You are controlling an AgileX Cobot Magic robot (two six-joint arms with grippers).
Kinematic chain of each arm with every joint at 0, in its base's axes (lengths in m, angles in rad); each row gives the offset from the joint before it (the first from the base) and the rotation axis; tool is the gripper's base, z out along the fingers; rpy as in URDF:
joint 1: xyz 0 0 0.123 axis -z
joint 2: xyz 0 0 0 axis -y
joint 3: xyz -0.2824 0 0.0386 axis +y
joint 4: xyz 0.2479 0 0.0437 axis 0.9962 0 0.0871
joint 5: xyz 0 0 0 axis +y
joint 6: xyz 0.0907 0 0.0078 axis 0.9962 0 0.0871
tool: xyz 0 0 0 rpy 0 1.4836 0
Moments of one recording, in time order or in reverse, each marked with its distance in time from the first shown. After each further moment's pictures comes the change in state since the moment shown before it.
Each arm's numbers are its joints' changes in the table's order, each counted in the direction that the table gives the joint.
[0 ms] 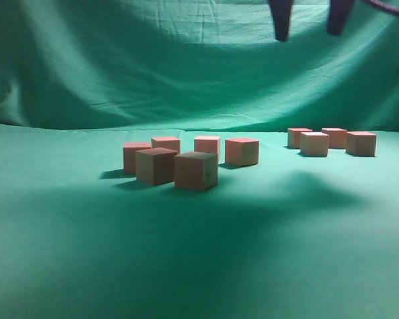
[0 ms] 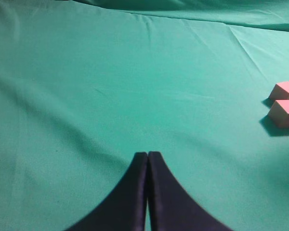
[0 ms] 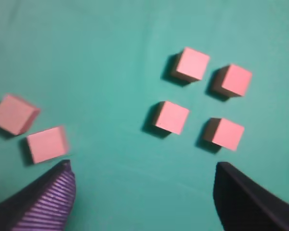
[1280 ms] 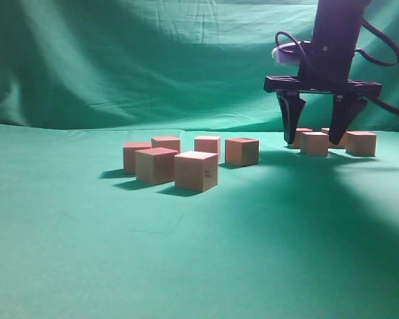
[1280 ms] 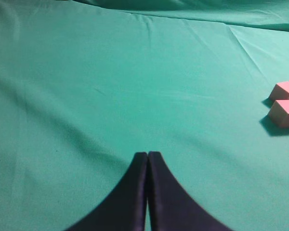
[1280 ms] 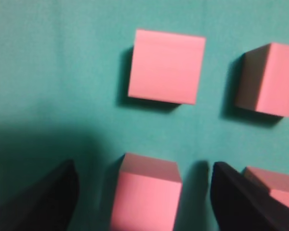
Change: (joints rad) left arm 0.000 0.000 0.000 0.000 0.000 0.000; right arm 0.178 -0.309 0.000 0.210 -0.228 -0.032
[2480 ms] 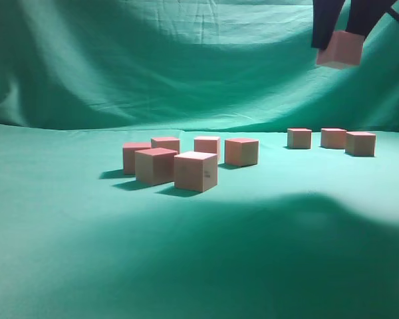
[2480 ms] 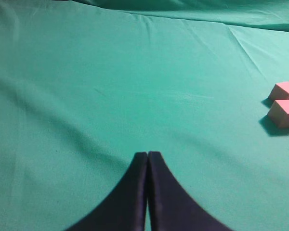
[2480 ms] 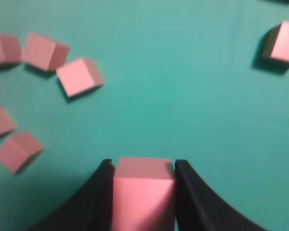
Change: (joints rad) left arm 0.000 0.000 0.000 0.000 0.000 0.000; right arm -0.044 0.468 0.322 0.142 0.184 -0.069
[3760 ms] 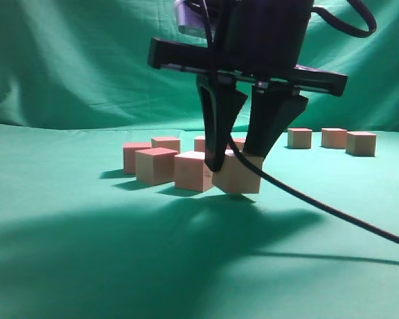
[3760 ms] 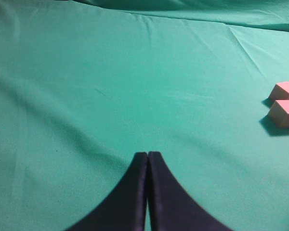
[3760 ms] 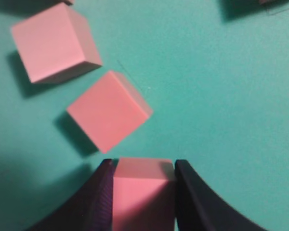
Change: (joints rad) left arm 0.000 0.000 0.000 0.000 0.000 0.000; right arm -0.442 -0.033 0.408 -0.143 -0.499 0.335
